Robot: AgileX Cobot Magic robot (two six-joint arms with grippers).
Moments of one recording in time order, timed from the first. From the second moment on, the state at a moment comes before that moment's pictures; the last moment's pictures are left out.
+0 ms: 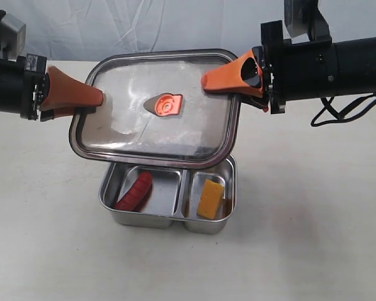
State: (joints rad) left arm 0.09 1.64 -0.90 -1.36 1.21 1.11; right arm 0.31 1.62 -0.94 1.53 1.19 -1.01
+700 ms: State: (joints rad) left arm 0.09 1.64 -0.85 -1.25 1.16 1.05; right arm 0.31 1.79 -0.94 1.43 1.24 -1.01
